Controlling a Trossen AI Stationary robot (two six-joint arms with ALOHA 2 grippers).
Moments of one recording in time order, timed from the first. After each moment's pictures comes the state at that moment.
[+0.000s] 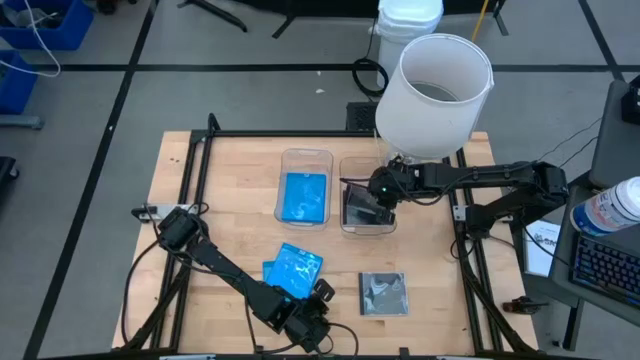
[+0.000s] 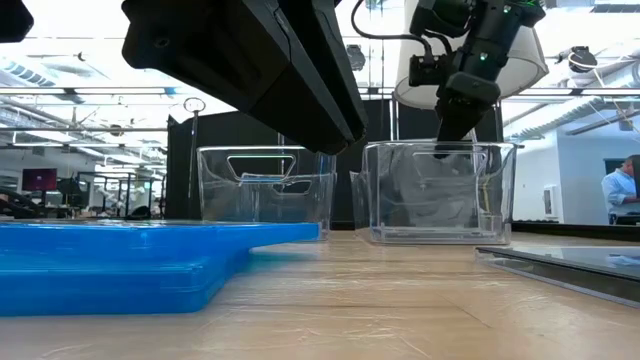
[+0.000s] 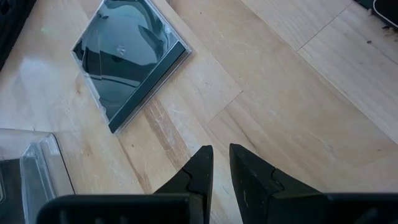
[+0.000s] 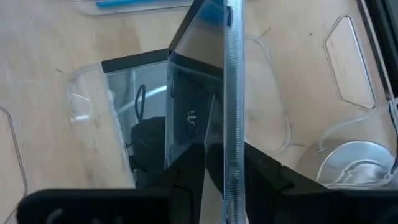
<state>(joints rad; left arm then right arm) -0.62 2.15 1.63 -0.50 -0.41 0.26 -0.14 1.35 0.96 -0.73 0.21 0.06</state>
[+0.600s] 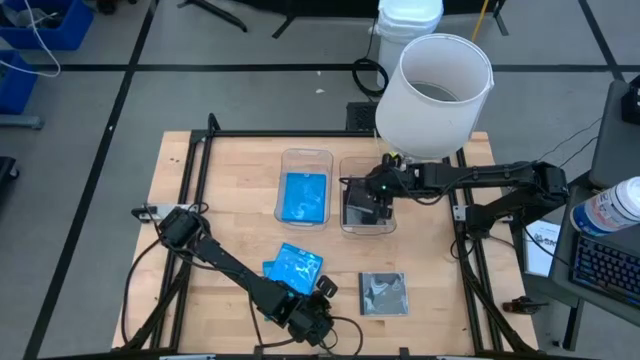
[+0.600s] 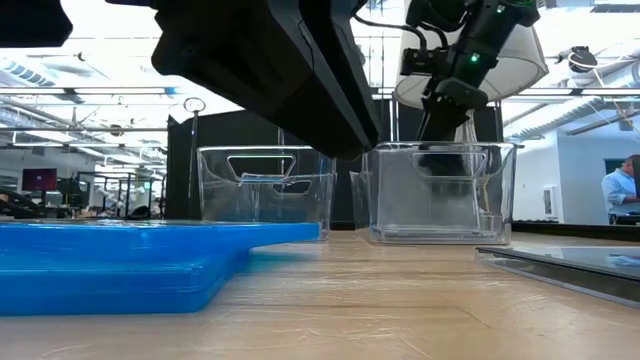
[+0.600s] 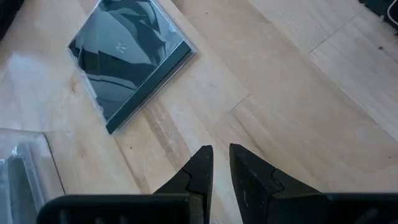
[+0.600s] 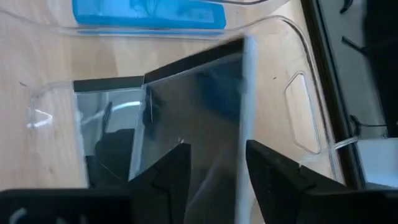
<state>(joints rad) -0.59 2.15 1.63 -0.49 -0.36 0.25 -0.14 1.35 0.96 -0.62 0.31 -0.11</state>
